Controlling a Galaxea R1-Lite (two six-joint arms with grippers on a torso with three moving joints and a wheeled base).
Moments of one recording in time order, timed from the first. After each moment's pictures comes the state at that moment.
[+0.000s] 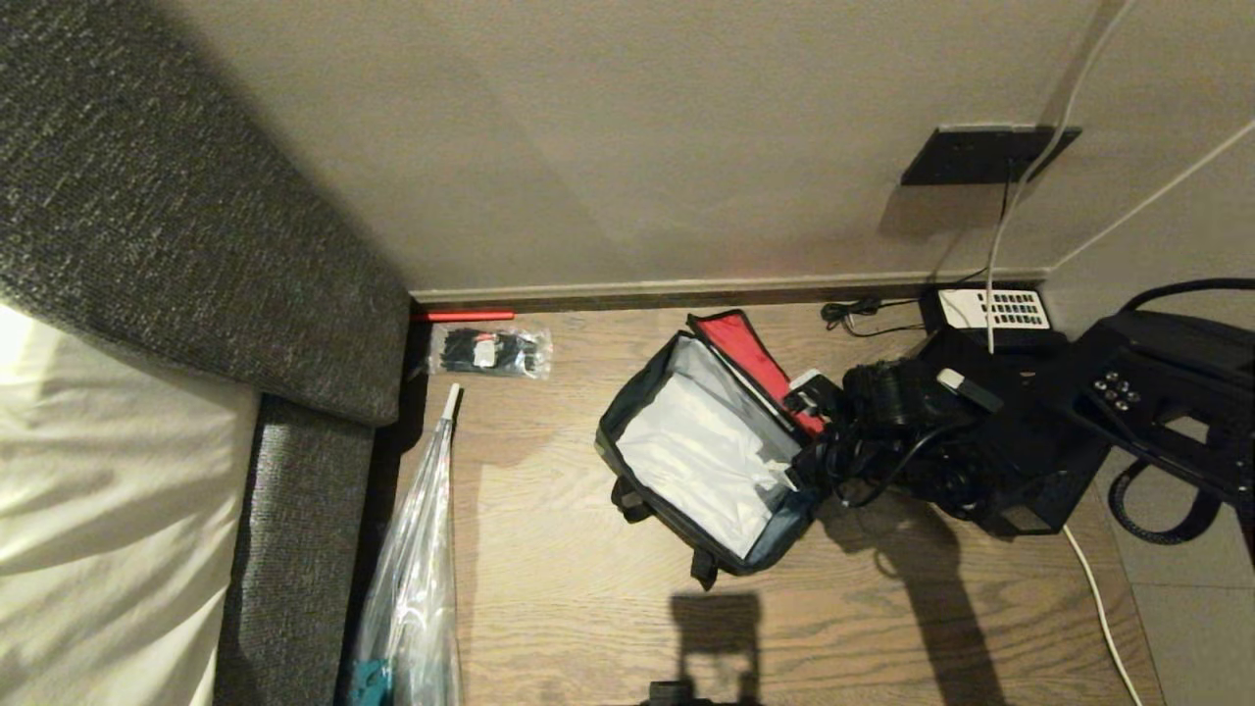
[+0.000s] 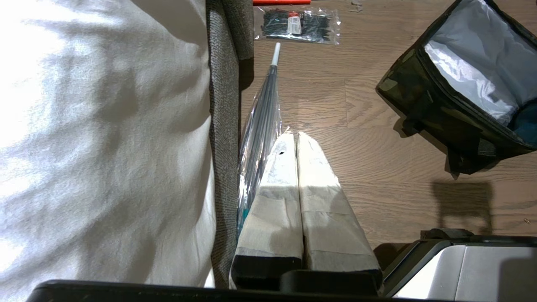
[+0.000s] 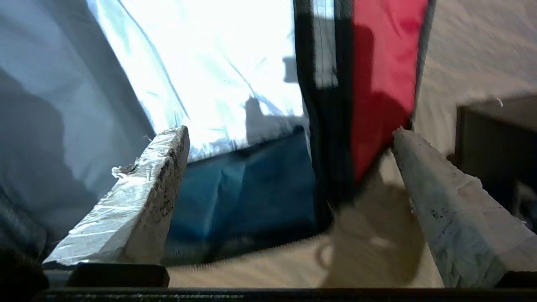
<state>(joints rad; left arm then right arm) 0.00 0.00 0.00 0.01 0.00 0.03 0.29 2.28 -1.11 -0.61 -0.02 -0.39</state>
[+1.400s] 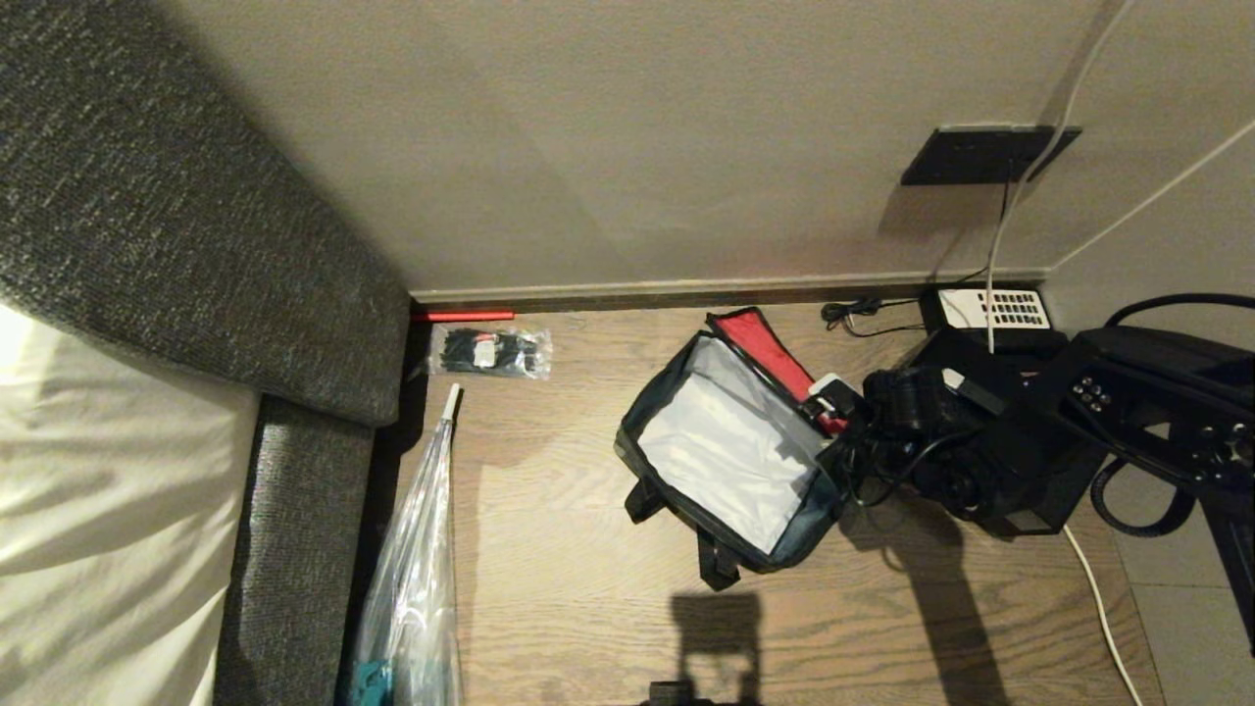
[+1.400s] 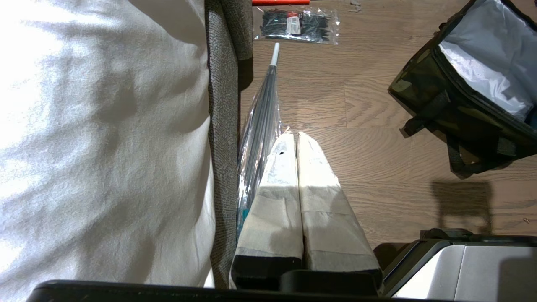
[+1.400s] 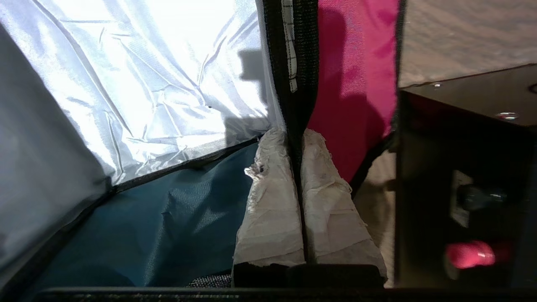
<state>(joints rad) 0.00 0.00 0.00 0.01 0.00 0.03 0.20 2.35 -1.13 -0.70 -0.08 -0.50</state>
